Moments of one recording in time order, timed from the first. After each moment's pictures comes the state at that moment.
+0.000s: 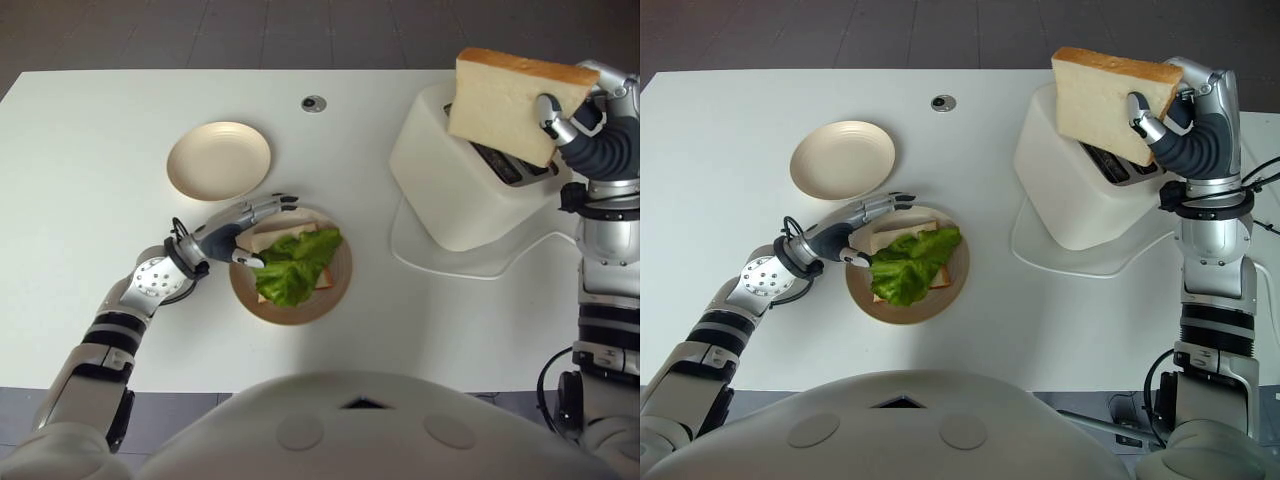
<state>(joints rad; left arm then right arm) -0.12 0.56 -0.20 0.48 0.29 -1.03 -0.26 -0.12 -0.61 -0.28 0.06 -0.18 -0.76 -0.07</state>
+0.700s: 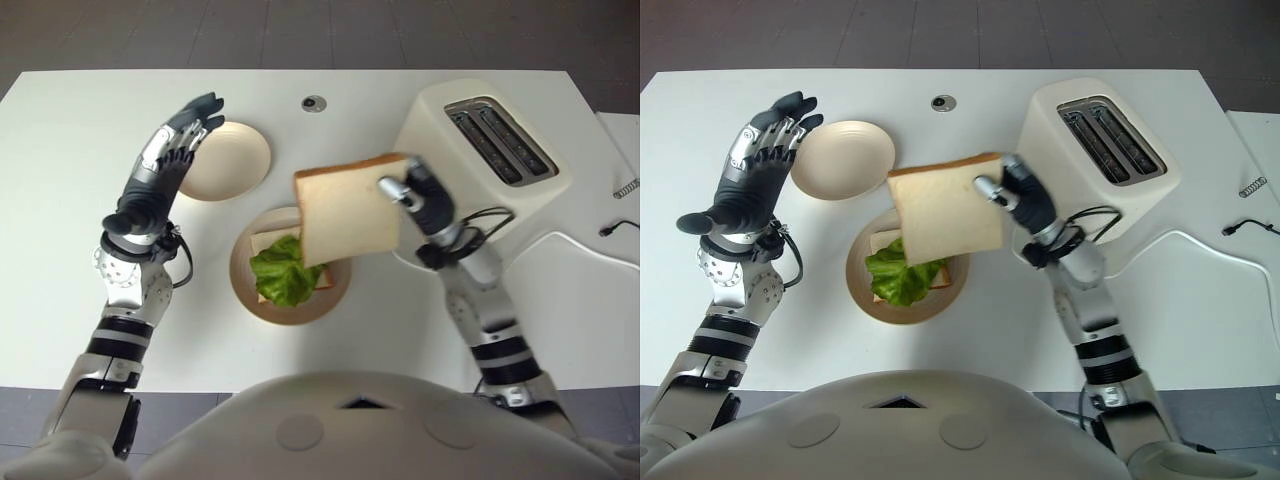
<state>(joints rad) -0.04 0.52 -0.15 0.13 -0.71 -0.97 -0.69 0.03 -0.26 0.28 -0.07 0.36 -0.33 0.45</state>
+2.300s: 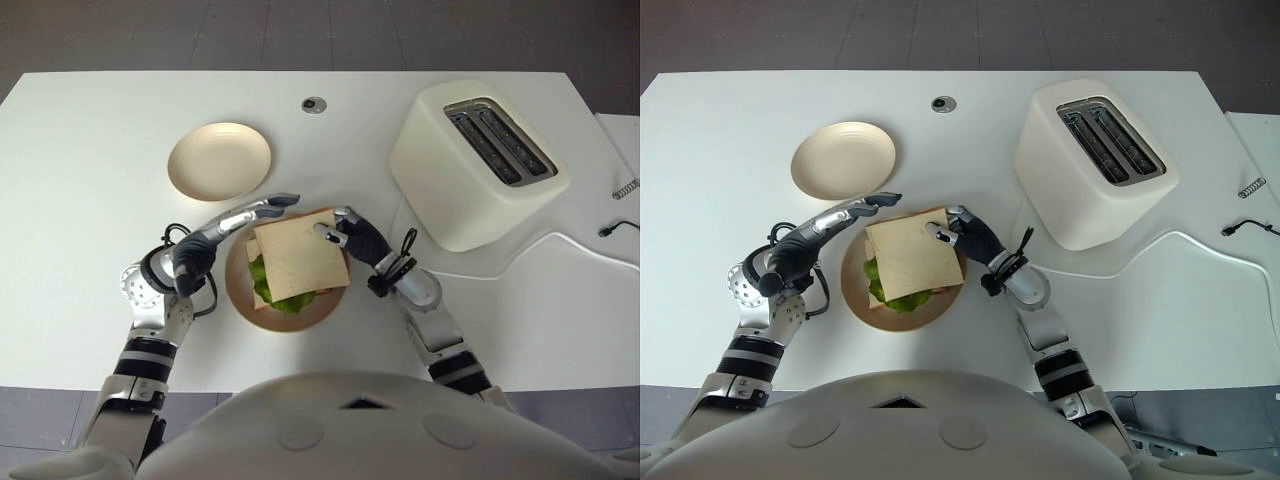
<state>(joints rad) 0.04 0.38 -0.14 0.17 -0.58 -0.95 -1.13 0.09 -0.13 0.34 0.11 -0.07 -0.36 0.33</state>
